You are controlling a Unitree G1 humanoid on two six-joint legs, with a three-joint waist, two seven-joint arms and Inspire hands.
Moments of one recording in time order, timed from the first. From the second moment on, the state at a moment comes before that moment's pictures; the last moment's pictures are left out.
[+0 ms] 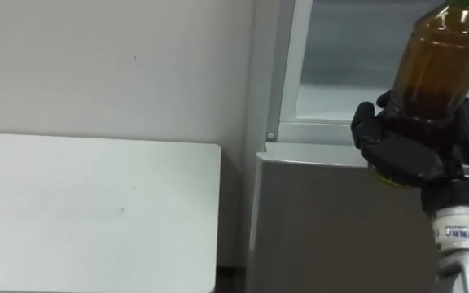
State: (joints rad) left arm 0.36 0.22 0.08 1.02 0.05 0.05 -0.01; right arm -0.25 -0.44 -0.19 -0.17 0.35 0.02 -0.27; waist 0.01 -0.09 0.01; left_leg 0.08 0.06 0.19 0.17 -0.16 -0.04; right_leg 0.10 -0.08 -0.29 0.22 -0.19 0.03
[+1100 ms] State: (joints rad) left arm 0.41 0.22 0.18 0.99 0.05 0.04 -0.05; right arm -0.60 -0.64 -0.14 0.31 0.55 0.04 -0.42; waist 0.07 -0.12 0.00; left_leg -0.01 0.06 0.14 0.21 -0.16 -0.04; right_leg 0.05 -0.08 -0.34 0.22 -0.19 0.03
